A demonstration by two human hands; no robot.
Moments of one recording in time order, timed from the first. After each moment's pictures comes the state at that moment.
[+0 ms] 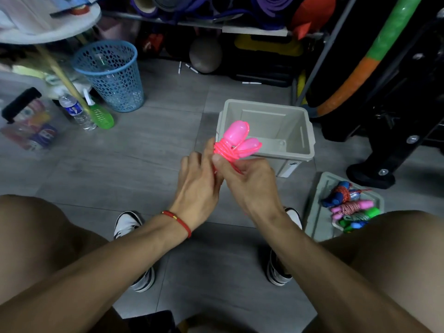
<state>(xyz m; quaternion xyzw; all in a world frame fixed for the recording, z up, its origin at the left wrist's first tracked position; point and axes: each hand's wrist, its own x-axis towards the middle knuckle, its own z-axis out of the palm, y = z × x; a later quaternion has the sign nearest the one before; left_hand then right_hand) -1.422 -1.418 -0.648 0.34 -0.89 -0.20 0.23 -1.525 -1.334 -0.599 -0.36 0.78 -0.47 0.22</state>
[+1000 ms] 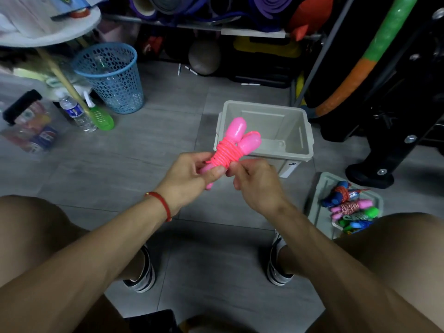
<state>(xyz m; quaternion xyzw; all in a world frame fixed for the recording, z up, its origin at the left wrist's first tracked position) -1.414 -1.436 -0.615 0.32 -0.70 -0.61 0.19 -1.552 -1.332 -0.615 -0.40 0.79 -0.39 0.25</state>
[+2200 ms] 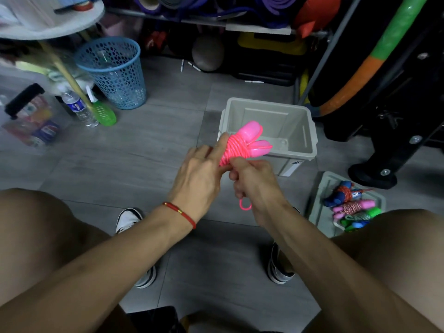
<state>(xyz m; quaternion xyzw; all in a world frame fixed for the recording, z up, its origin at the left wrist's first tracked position) -1.423 -1.425 -0.630 0.29 -0.90 -0.15 0.30 -1.527 -1.345 -0.609 -0.17 0.72 -0.54 0.40</state>
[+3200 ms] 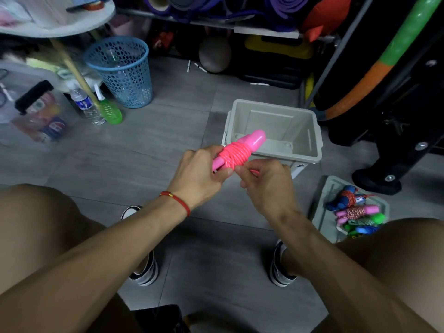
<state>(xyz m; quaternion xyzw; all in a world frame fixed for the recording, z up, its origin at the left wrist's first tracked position) -1.412 -1.438 -0.612 0.36 -0.87 -0.29 0.19 -1.543 -1.330 -0.617 -0.44 0.80 -0.38 0.14</state>
